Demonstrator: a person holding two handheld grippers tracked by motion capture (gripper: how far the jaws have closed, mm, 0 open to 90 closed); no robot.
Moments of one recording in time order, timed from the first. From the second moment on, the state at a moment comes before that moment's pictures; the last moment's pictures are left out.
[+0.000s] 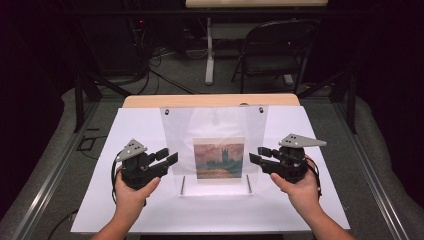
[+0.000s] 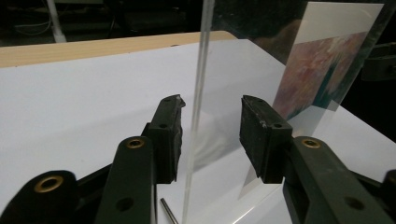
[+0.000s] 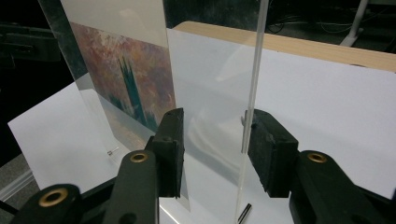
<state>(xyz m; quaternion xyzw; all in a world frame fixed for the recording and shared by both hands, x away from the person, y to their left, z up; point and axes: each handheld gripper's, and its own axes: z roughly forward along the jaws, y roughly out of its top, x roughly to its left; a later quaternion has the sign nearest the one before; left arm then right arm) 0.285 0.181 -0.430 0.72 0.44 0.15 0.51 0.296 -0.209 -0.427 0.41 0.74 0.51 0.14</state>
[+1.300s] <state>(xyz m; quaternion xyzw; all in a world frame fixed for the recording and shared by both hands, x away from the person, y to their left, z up) 0.264 0.232 -0.468 0.71 0.47 0.21 0.48 0.268 -0.262 -0.461 0.44 0.72 0.50 0.19</state>
